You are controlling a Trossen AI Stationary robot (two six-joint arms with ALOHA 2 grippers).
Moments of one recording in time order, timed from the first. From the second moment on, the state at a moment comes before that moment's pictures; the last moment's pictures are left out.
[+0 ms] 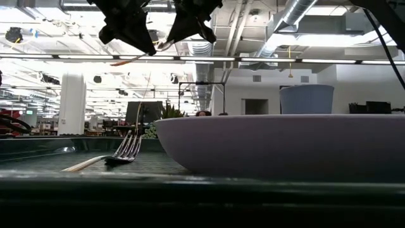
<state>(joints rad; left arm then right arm) -0.12 1.23 1.02 -0.65 -0.60 -0.63 -0.16 2.07 2.17 -0.86 0.00 0.33</state>
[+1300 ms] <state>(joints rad) -0.14 0.92 1.02 -0.91 -0.32 -0.73 -0.09 2.30 2.17 -0.84 -0.50 0.27</state>
